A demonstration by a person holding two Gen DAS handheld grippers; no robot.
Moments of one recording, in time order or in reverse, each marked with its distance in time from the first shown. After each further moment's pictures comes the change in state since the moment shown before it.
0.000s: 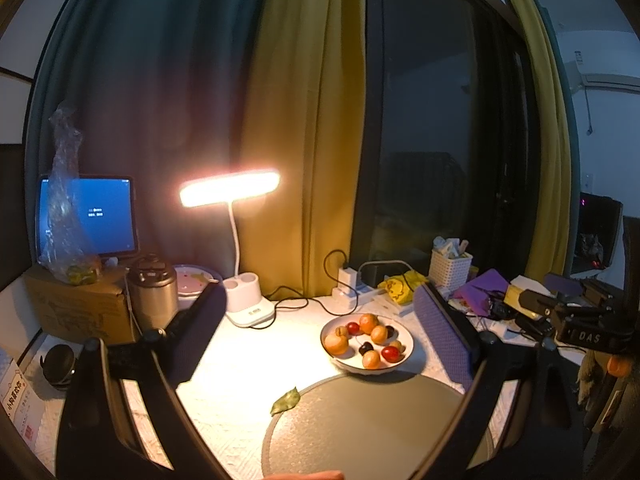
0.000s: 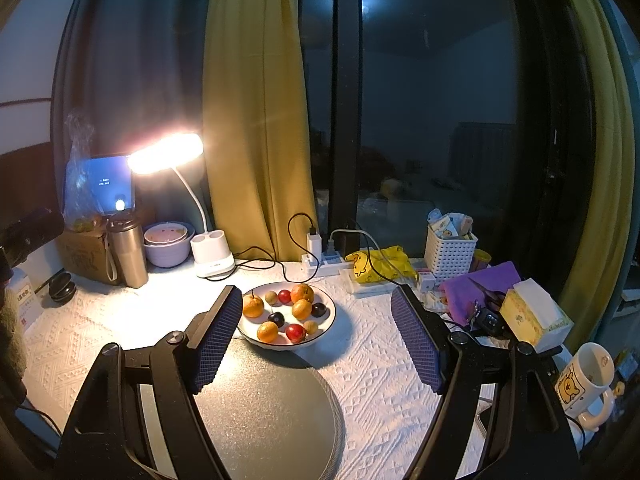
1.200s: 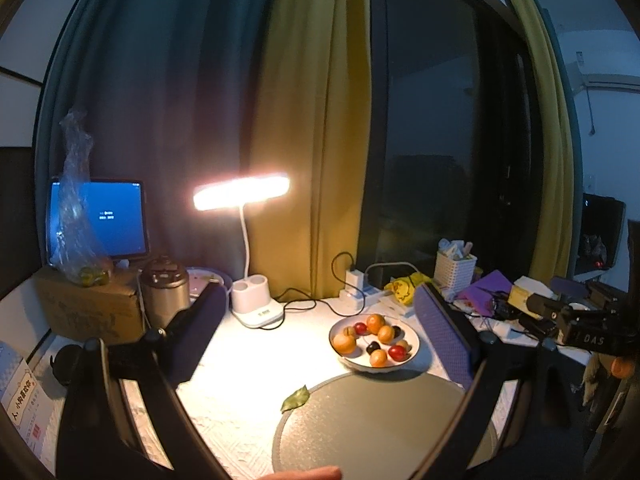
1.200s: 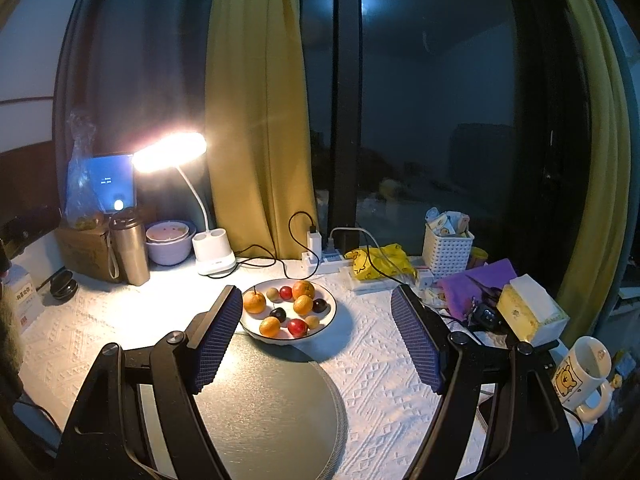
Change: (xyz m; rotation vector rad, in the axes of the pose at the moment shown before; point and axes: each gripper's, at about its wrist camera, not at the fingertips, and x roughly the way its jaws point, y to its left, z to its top) left arm -0.006 0.009 -0.001 0.000 -0.008 0.013; right arm -0.008 0.004 -0.001 -0.004 -0.001 -0.005
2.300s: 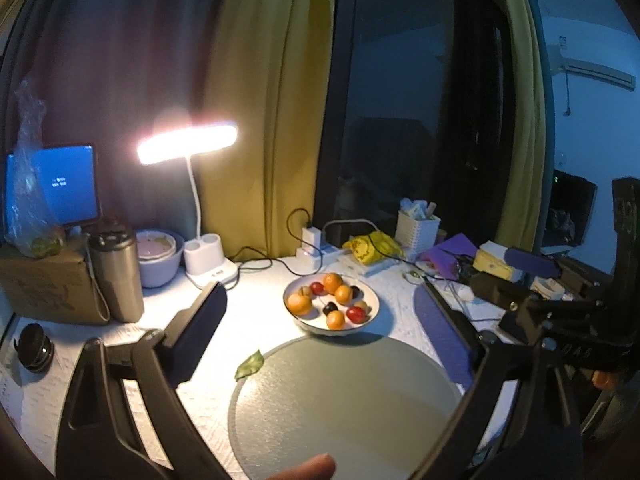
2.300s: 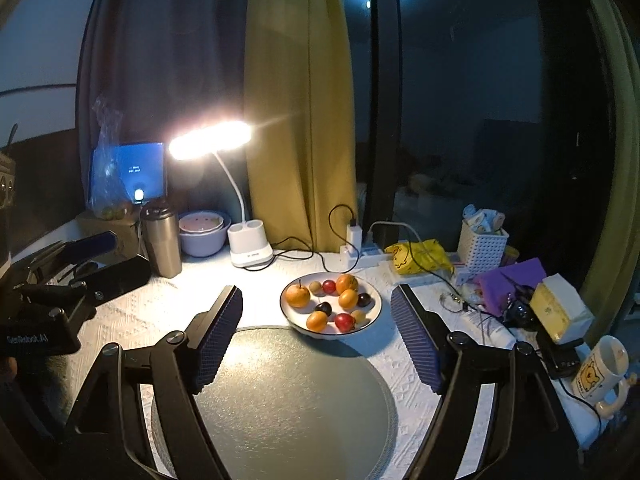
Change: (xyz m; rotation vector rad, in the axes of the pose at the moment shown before) left arm 0.022 -0.023 -0.015 0.003 0.151 -0.136; right arm 0.002 0.050 0.004 -0.027 0.028 0.073
